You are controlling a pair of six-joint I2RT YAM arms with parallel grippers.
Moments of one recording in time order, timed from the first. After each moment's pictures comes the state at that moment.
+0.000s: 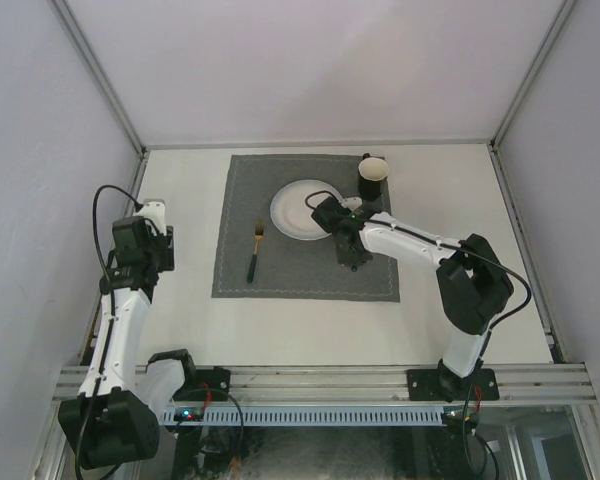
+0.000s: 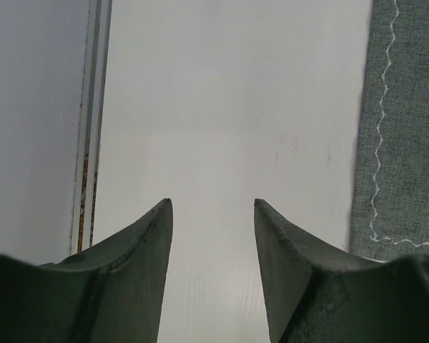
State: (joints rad) left arm 0.16 0.92 0.73 -0.48 -0.10 0.19; right arm 0.74 1.79 1.34 -0.89 0.38 0.63
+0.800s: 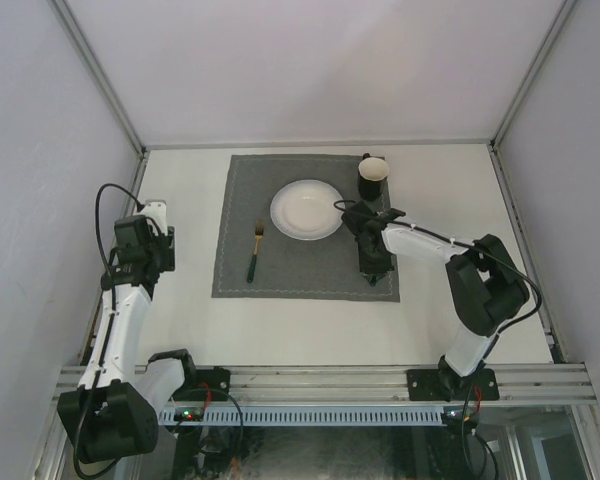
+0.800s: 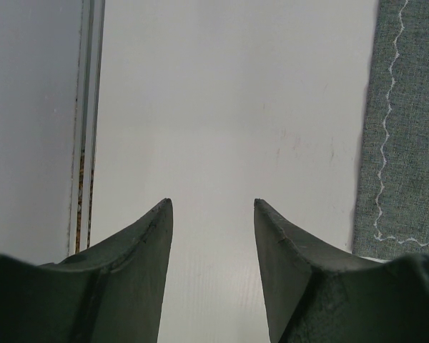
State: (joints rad) left arm 0.16 0.95 0.73 -0.48 -0.11 0.20; right arm 0.59 1.72 1.15 -0.85 0.20 0.58
